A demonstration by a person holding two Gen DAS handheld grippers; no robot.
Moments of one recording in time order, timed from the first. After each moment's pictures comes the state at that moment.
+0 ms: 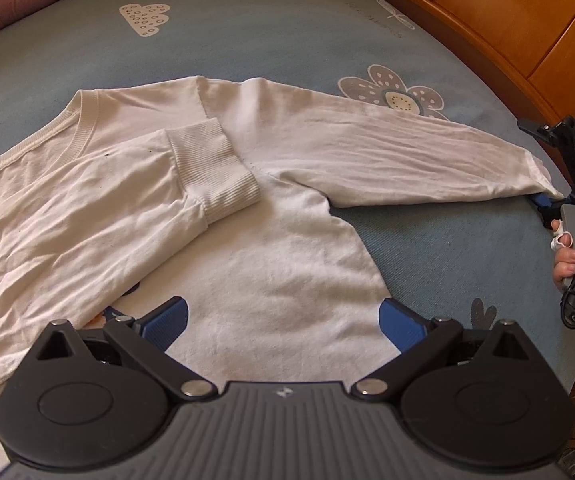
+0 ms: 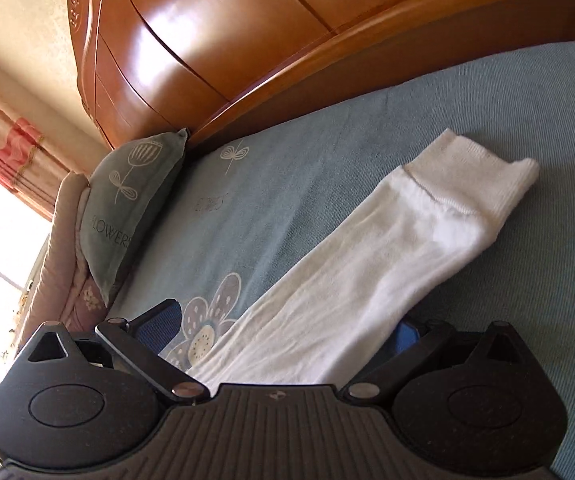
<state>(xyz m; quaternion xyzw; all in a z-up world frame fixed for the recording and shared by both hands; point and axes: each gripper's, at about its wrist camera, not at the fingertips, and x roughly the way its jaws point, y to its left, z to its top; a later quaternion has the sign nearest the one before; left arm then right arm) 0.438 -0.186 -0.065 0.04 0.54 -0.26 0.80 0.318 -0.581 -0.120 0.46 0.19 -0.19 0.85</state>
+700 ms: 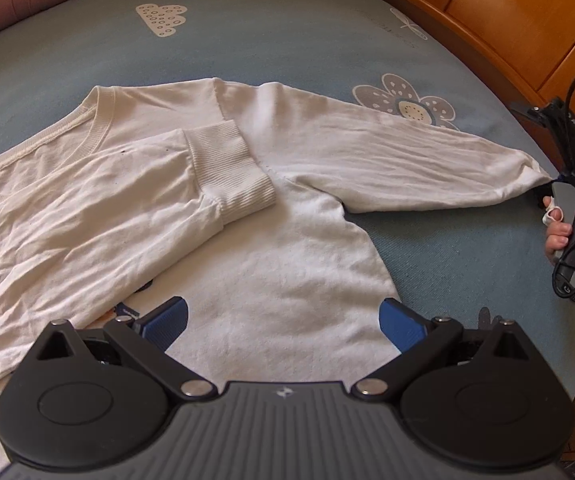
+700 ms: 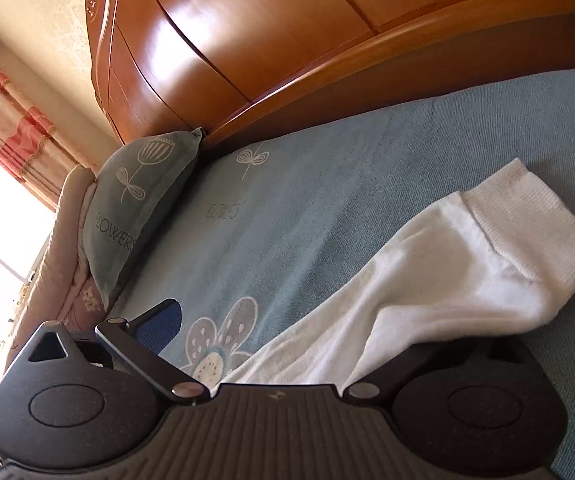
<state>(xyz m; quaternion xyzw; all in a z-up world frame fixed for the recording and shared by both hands) 0.438 -0.173 -0.067 0.03 0.53 -0.23 0.81 0.356 -0.594 -0.112 0.46 0.17 -0.16 0.85</state>
